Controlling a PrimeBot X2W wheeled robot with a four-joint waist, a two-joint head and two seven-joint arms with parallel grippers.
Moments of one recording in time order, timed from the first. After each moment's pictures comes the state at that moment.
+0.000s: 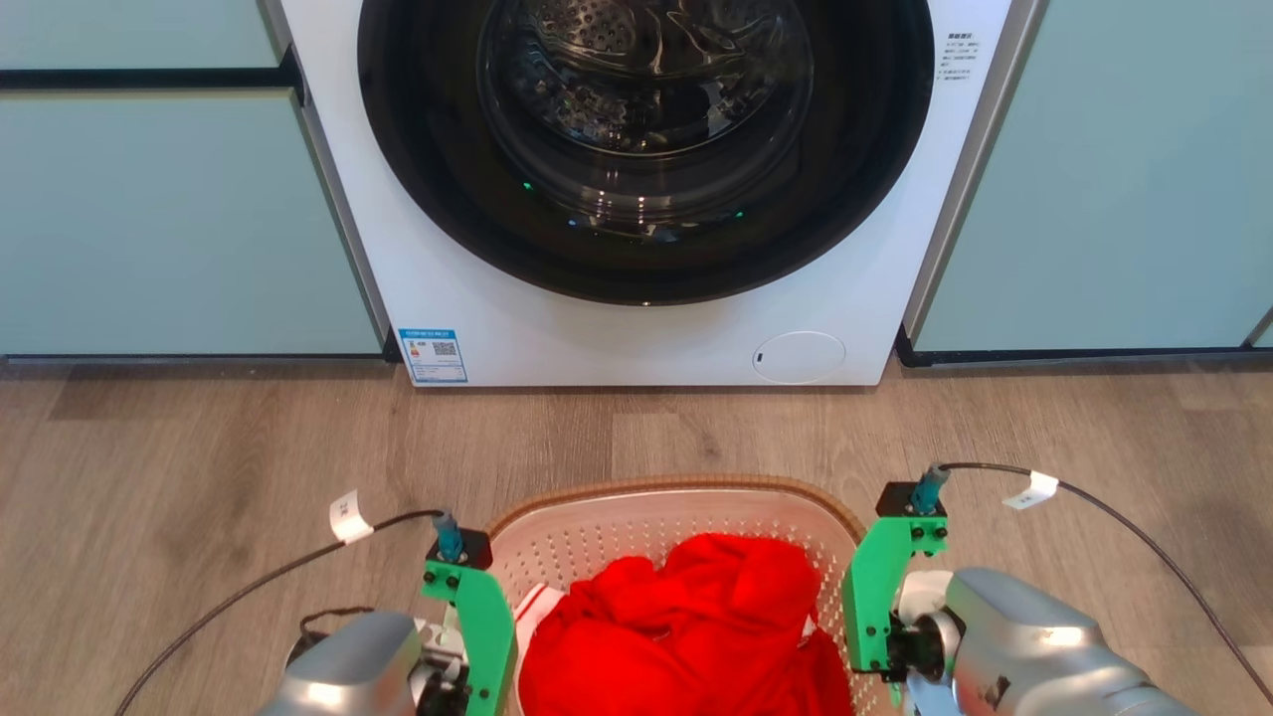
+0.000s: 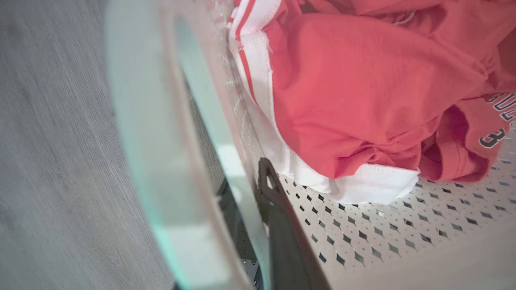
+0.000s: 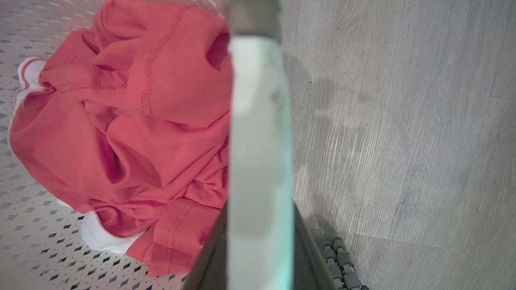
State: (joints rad) left arm -0.57 0.08 -1.25 1.16 -1.10 -0.12 0.47; right arm -0.65 -0.06 1.14 1.23 1.26 0.12 0.39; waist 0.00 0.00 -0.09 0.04
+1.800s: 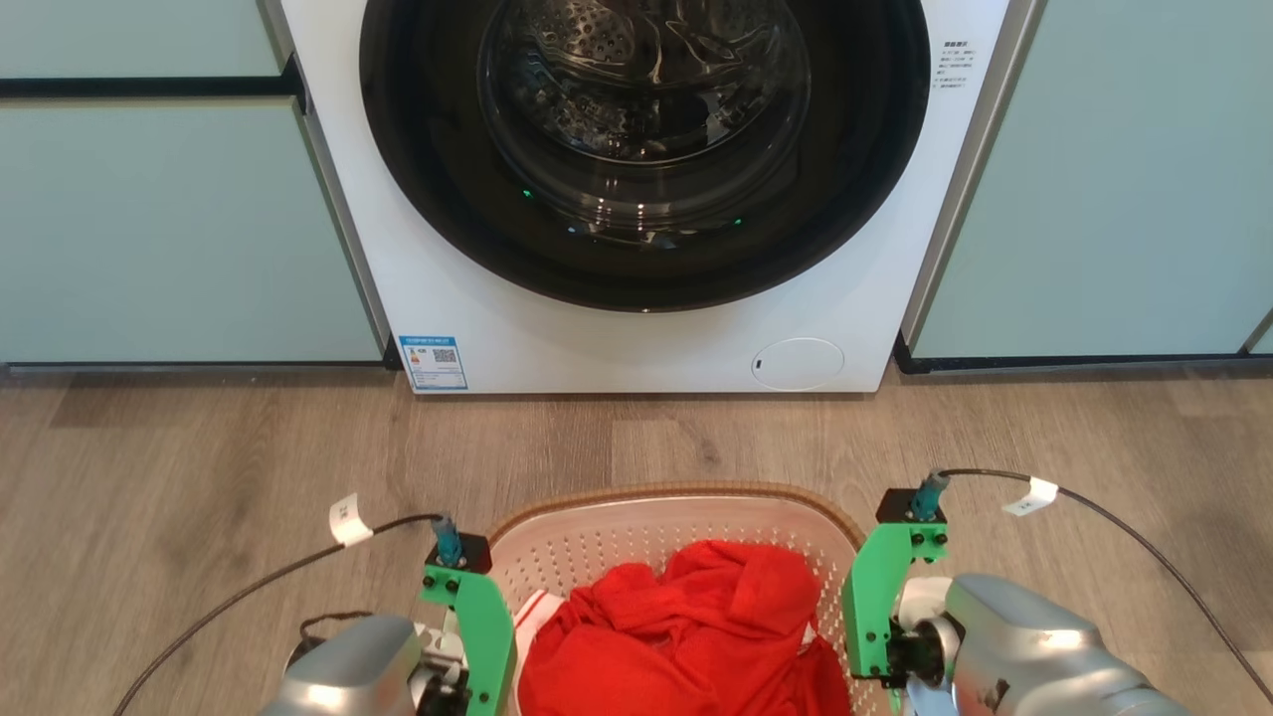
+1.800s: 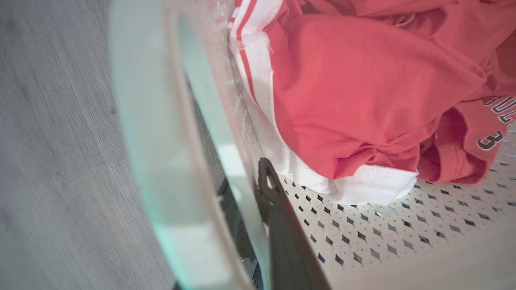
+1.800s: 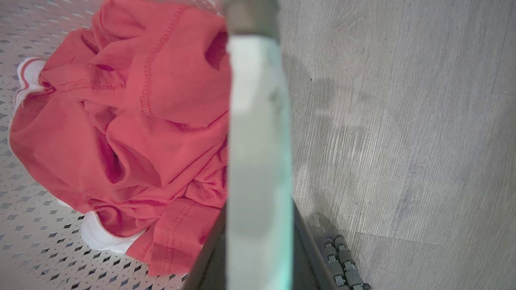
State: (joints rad) left arm -0.57 0.09 -1.28 1.17 -1.14 -0.12 0.47; right arm -0.65 -0.06 1.20 1.24 1.33 0.12 0.38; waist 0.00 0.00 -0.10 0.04
